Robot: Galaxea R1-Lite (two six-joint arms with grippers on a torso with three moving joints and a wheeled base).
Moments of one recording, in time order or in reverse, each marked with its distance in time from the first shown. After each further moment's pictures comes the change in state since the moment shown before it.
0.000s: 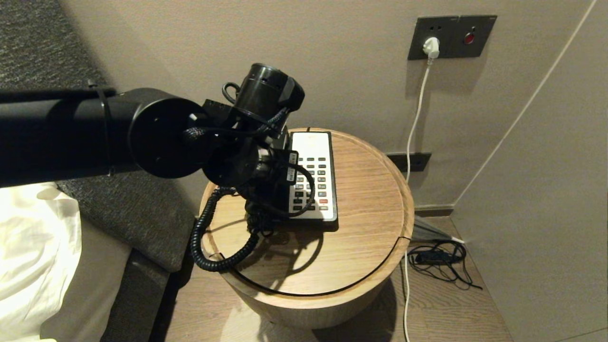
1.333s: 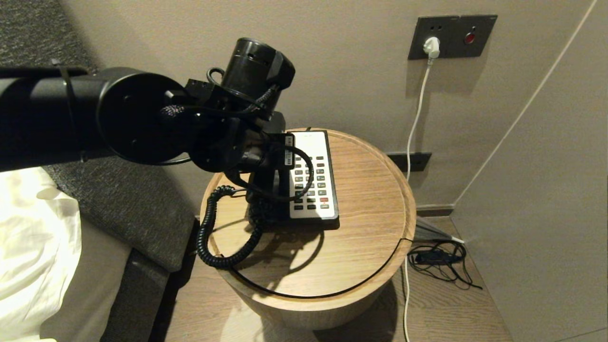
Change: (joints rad) left arm -0.004 -0.029 -0.049 0.008 -0.022 -0.062; right arm 0.000 0.001 0.034 -0.010 0.000 -0.020
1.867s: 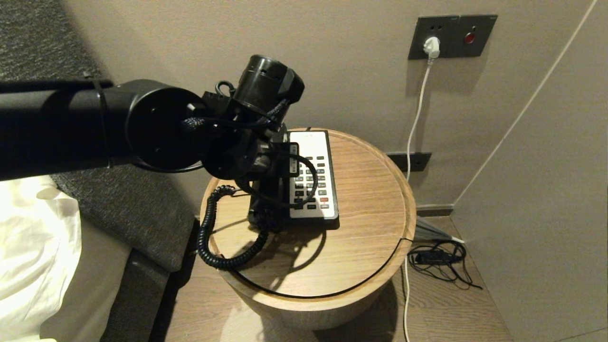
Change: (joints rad) left arm -0.005 0.034 0.006 0.009 -0.002 -0.037; right arm 0.000 0.003 0.020 -0.027 0.001 -0.002
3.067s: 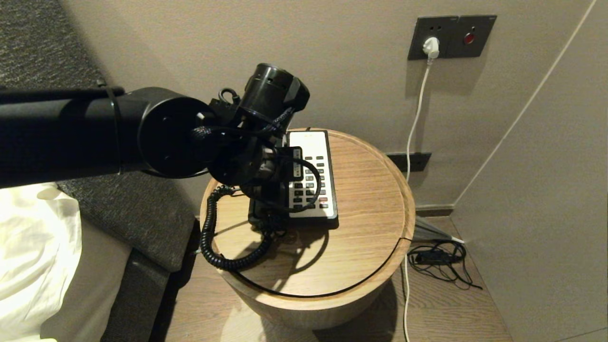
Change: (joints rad) left arm -0.001 0.018 0.014 -0.005 -0.017 -0.044; right arm 0.001 0.007 0.016 -0.007 0.011 -0.002
